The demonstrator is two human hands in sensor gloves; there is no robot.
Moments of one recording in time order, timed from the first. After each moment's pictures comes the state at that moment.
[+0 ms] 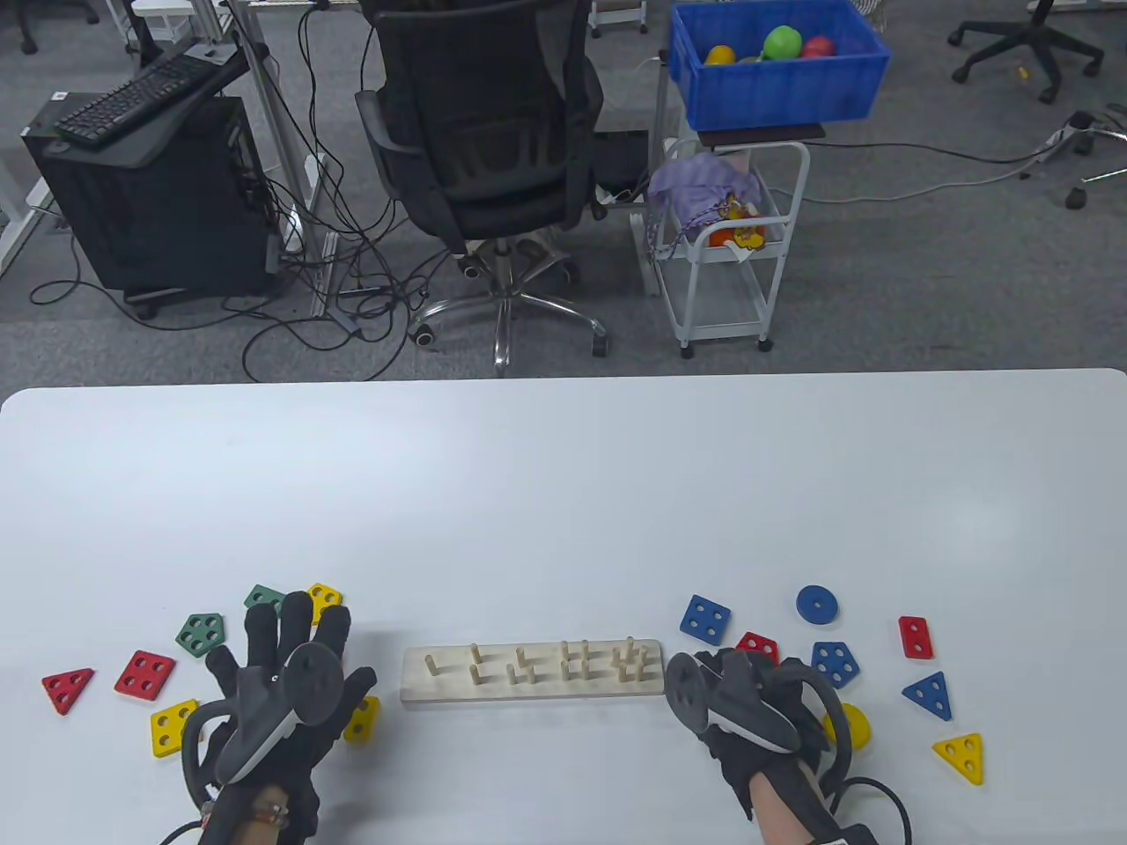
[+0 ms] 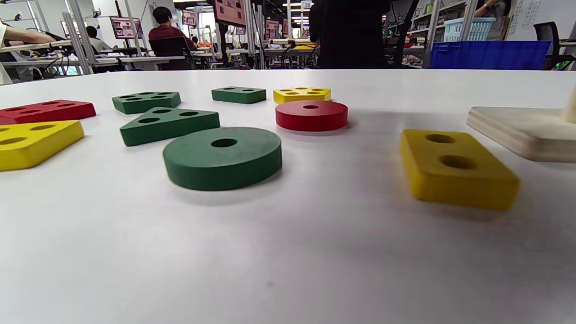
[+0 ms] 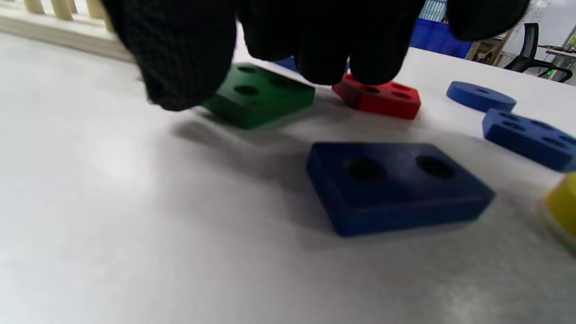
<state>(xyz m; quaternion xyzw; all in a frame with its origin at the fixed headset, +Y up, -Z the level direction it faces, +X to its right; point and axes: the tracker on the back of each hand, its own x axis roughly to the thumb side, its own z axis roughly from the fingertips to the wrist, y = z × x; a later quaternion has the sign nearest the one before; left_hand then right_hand) -0.298 -0.732 -0.275 -0.09 0.07 0.00 0.99 0.127 -0.749 -0.275 -0.06 -0.12 -0.99 0.09</state>
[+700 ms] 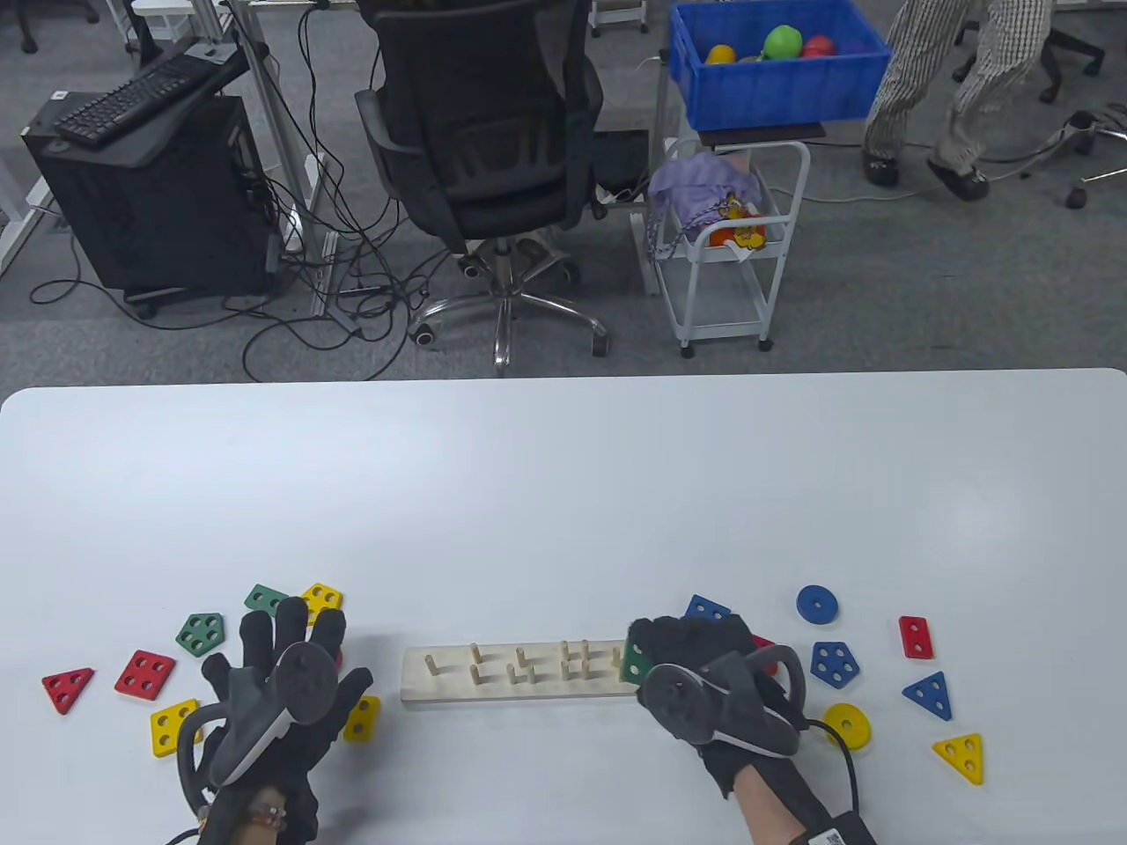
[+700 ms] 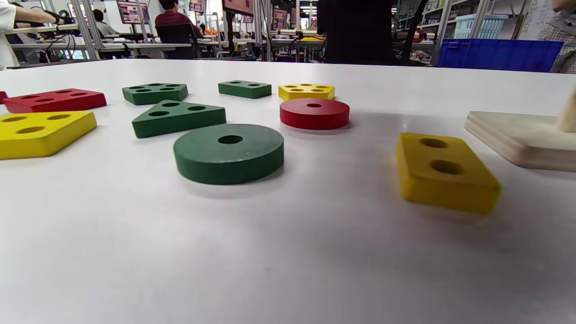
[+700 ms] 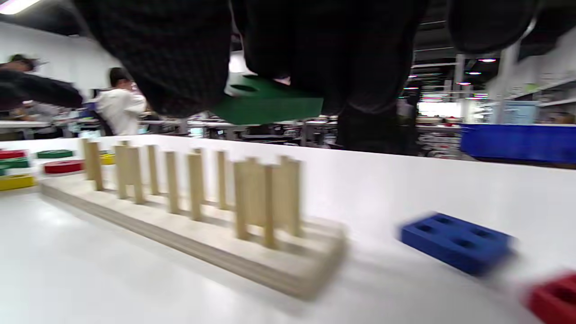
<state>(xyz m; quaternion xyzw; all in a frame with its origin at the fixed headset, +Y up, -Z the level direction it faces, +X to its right) -0.303 -0.730 -0.274 -0.10 0.08 0.01 0.99 0.074 -0.696 -0.273 -0.23 0.06 -0.97 -0.01</state>
